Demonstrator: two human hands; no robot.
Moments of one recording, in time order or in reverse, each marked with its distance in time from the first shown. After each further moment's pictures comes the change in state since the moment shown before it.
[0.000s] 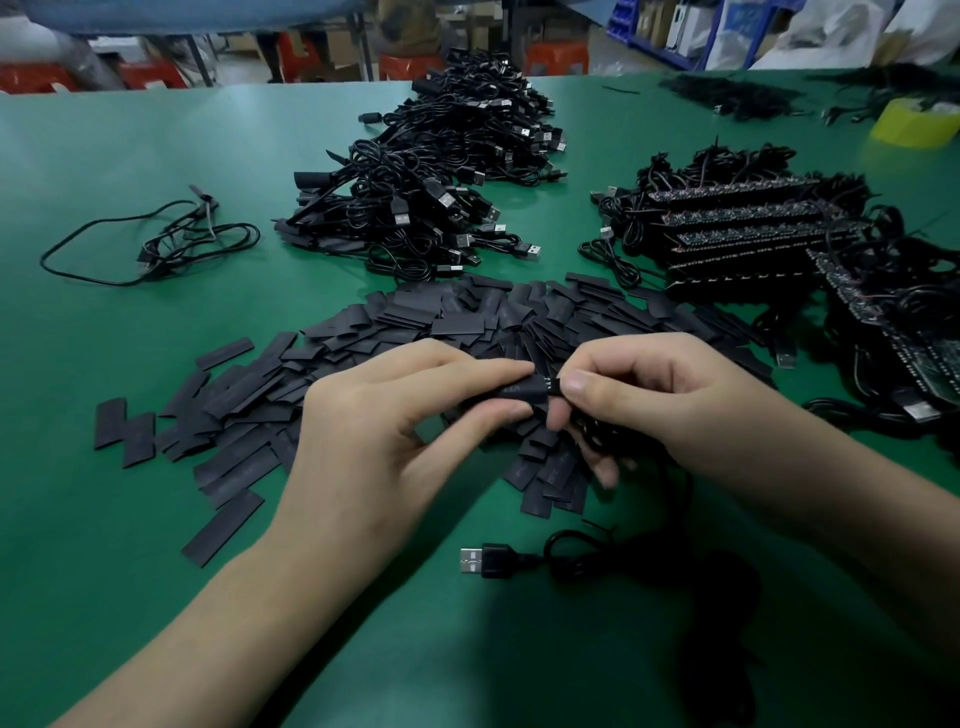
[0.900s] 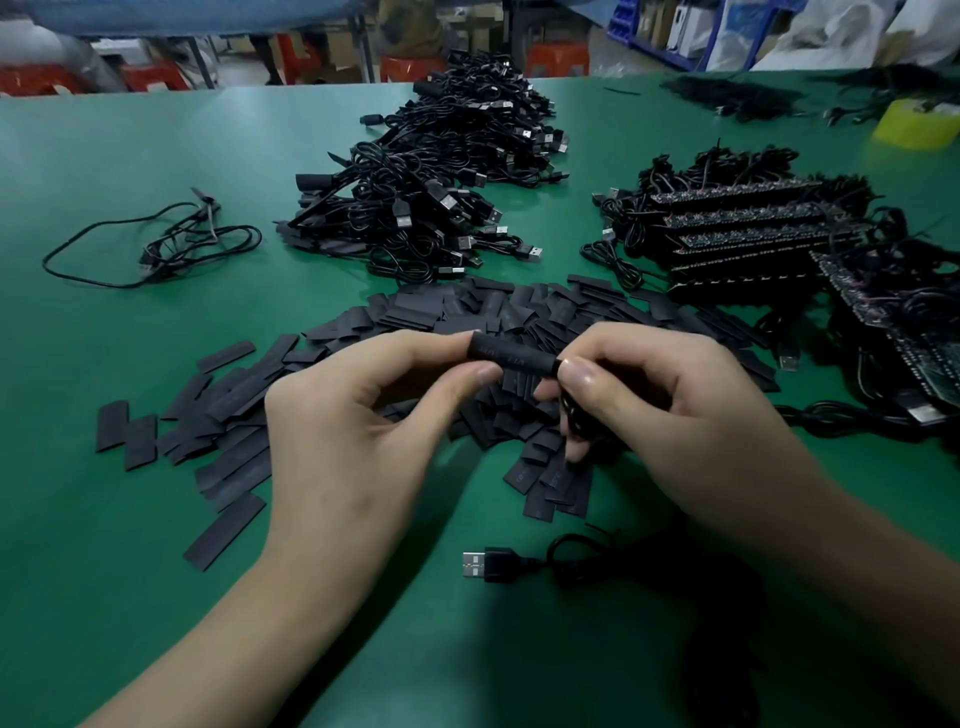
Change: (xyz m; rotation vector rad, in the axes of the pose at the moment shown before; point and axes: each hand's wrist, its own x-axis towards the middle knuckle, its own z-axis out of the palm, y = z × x) left_hand 0.001 0.005 0.002 -0.130 0.213 -0.294; right_hand -0.005 -0.002 0.016 -0.155 0.286 -0.186
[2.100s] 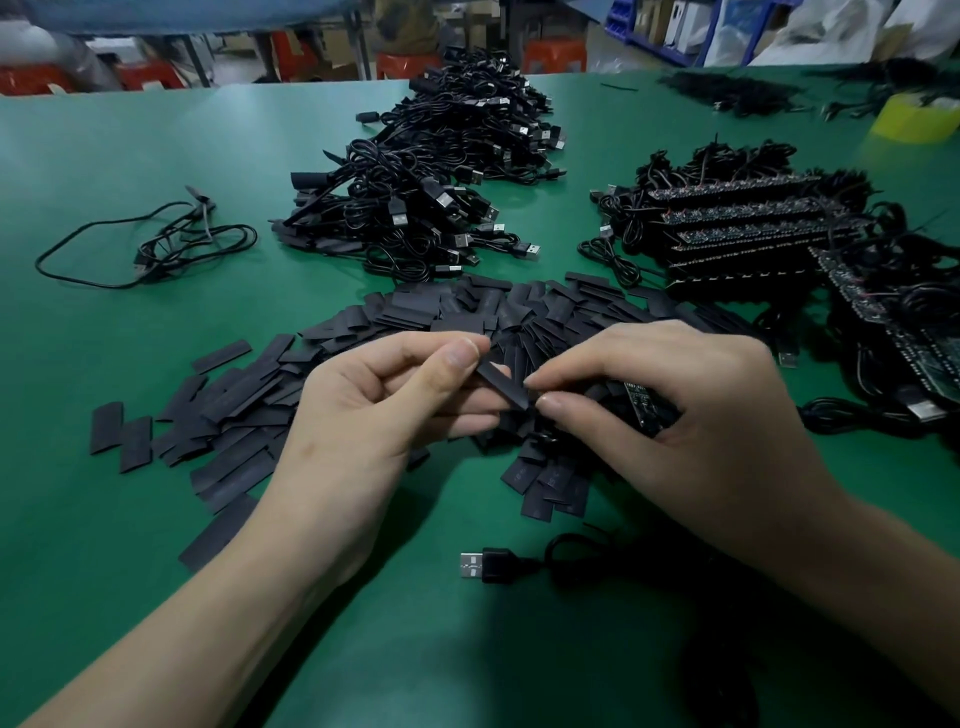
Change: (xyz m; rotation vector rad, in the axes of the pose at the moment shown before) left_hand 0.006 -0.001 0.006 -0.738 -0.200 -0.558; right_hand 0.001 0.007 -0.002 -0.482 0.170 -0.480
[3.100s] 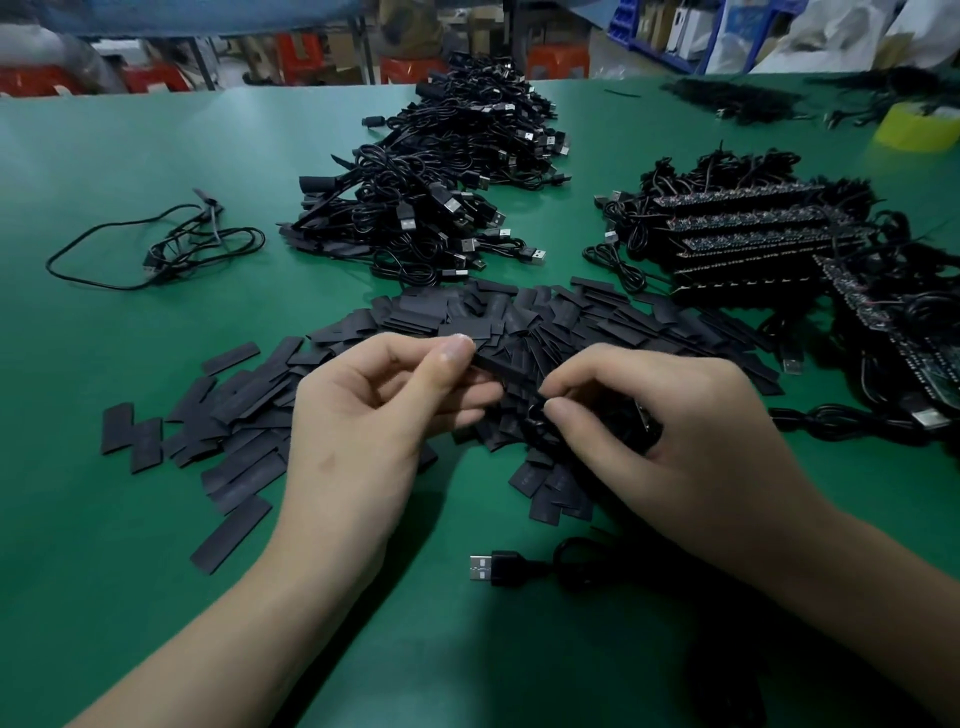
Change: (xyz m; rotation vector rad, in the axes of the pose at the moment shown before) left_hand 0.000 -0.009 -0.003 0.062 0.143 0.102; right_hand -0.006 0.000 0.009 -0.011 -0.053 0.102
